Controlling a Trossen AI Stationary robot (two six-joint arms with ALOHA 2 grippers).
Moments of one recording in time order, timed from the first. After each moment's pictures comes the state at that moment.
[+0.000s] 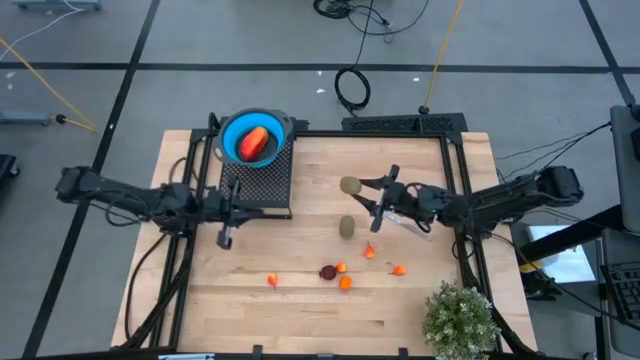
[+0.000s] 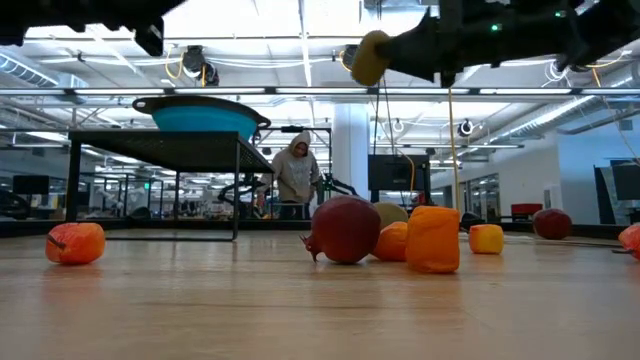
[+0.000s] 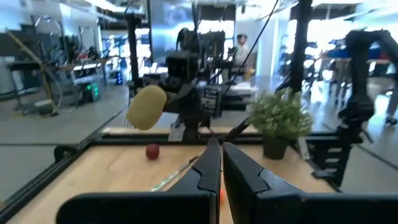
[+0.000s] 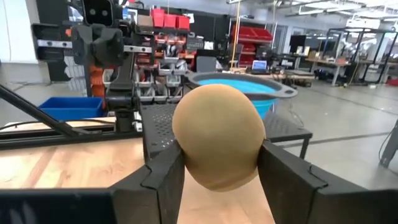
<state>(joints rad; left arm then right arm) -0.19 0.66 0.34 0.41 -0.13 0.01 0.06 1.23 0.48 0.81 0.39 -0.06</state>
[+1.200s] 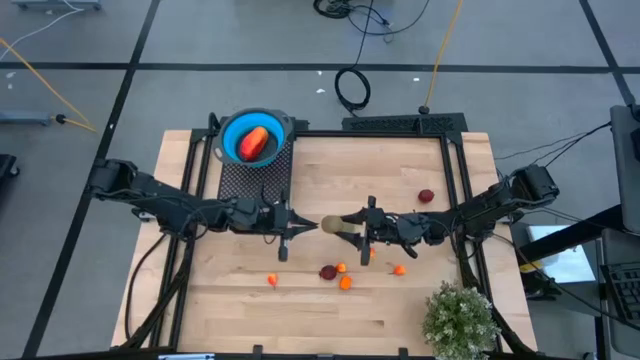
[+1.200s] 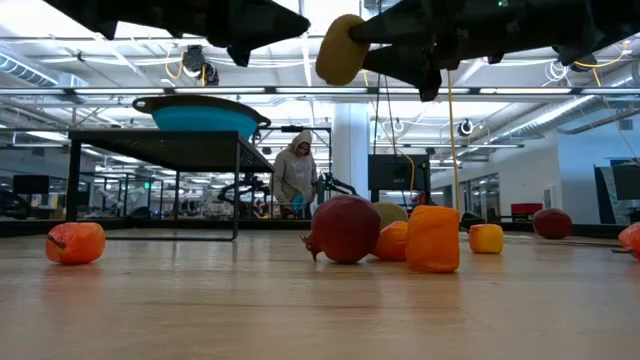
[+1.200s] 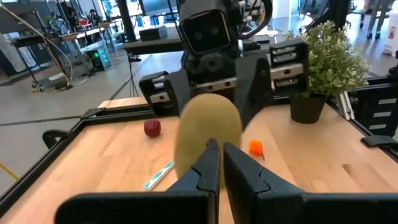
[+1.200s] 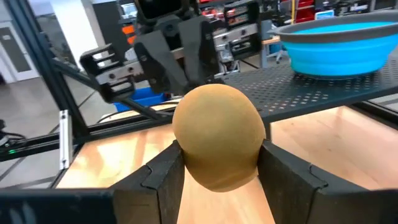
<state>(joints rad) -0.19 1.38 0.68 0.58 -0.19 0.10 0.27 1.47 0.59 0.83 0.39 0.23</state>
